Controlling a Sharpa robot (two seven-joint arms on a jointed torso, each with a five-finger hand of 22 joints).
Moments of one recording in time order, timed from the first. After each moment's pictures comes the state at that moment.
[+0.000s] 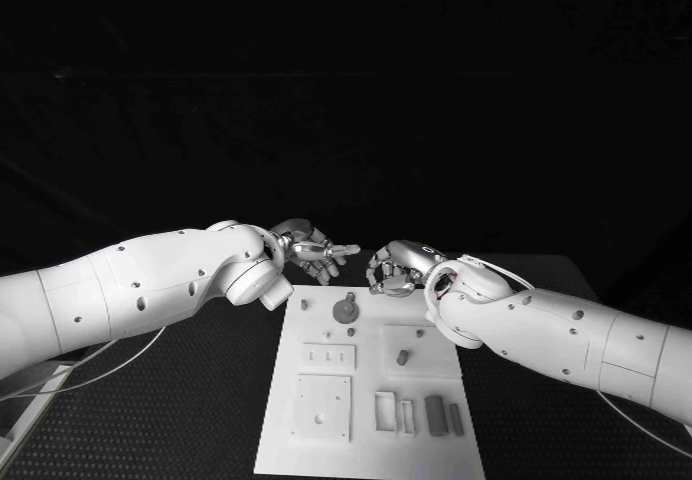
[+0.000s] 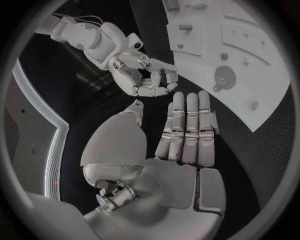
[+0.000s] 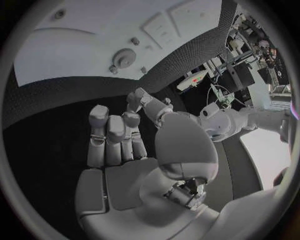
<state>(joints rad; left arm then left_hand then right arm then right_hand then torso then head) 1.39 -0.72 -0.14 1.38 -0.60 -0.20 -0.23 1.12 -0.13 0.13 0.29 0.05 0.93 0.15 0.25 0.55 1.23 0.05 0.27 0.39 1.06 0.05 0.40 0.89 0.03 1.07 -0.05 0.16 0.71 1.23 -0.47 -0.11 1.21 -1.36 -0.37 -0.15 1.13 -0.03 0.57 -0.29 0.05 0.98 0.06 0.28 0.63 1.12 -0.03 1.14 0.99 1.20 -0.13 1.36 1.00 0.19 1.13 -0.07 1.06 1.31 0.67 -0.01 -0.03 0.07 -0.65</state>
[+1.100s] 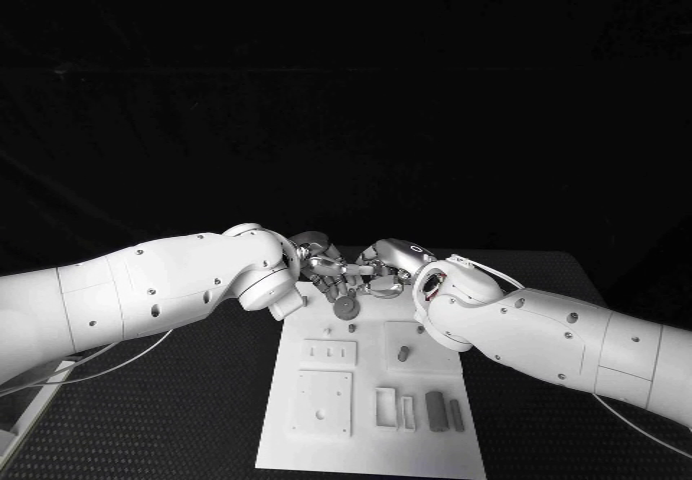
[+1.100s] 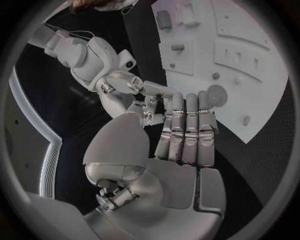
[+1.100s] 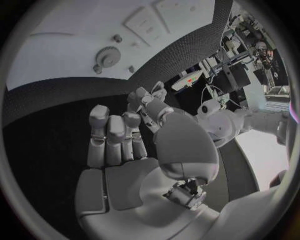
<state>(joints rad) 1.39 -0.69 -0.15 1.43 -0.68 -0.15 -0.36 1.13 -0.05 -0.03 0.29 0.05 1.00 0.12 0.26 0.53 1.23 0.04 0.30 0.43 1.06 0.04 0.41 0.89 0.03 1.06 -0.06 0.16 0.75 1.23 -0.45 -0.11 1.27 -1.39 -0.39 -0.18 1.11 -0.05 0.58 -0.29 0.05 0.99 0.05 0.28 0.63 1.13 -0.03 1.14 0.99 1.22 -0.13 1.36 1.00 0.19 1.14 -0.07 1.06 1.31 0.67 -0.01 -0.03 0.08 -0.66</state>
